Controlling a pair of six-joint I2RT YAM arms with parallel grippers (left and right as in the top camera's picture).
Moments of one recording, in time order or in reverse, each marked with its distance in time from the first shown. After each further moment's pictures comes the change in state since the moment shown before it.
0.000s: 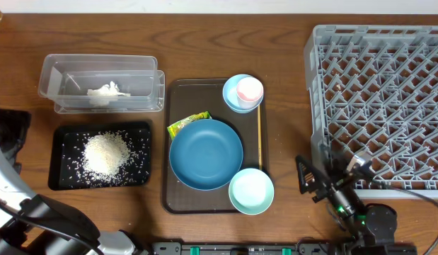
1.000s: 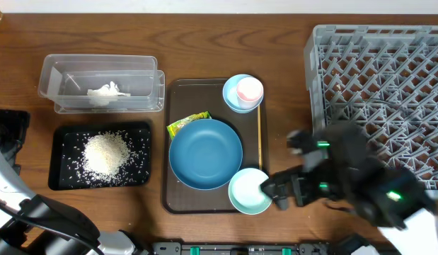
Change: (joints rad) left arm 0.005 0.000 0.000 0.000 0.000 -0.001; right arm 0.516 1.015 1.114 -1.262 0.097 -0.386
